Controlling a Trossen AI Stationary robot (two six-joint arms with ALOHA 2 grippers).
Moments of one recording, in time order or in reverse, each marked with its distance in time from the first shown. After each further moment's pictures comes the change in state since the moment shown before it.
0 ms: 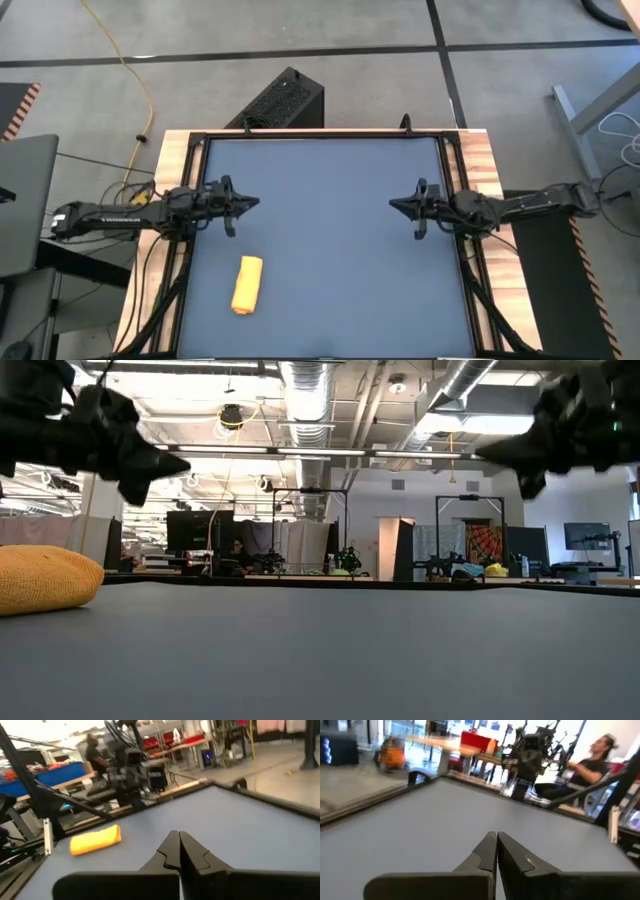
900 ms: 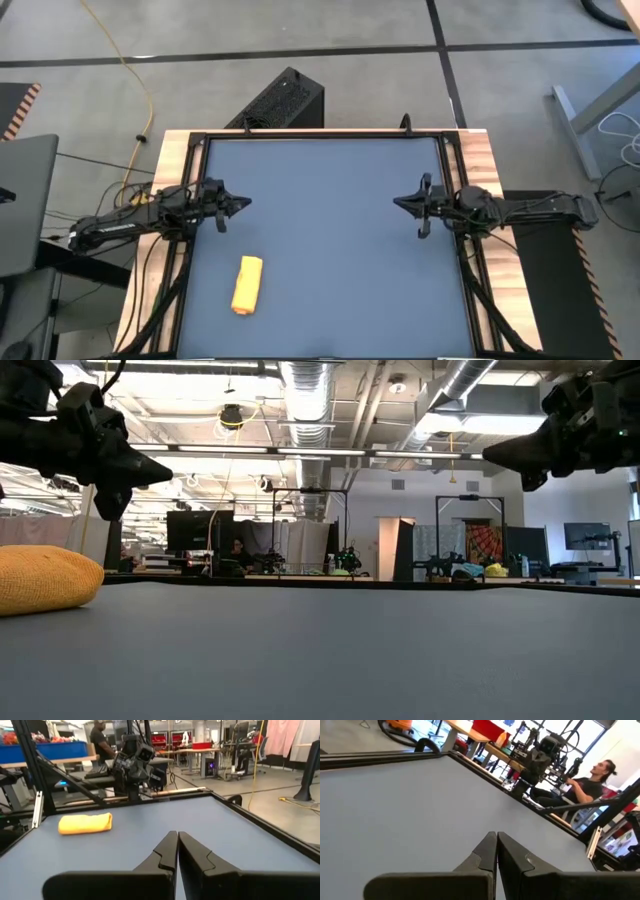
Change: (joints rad) left arm 0.084 -0.340 0.019 -0.441 0.070 -0.281; right arm -0.112 -0.173 -0.010 -0.181 -0.128 -0.197
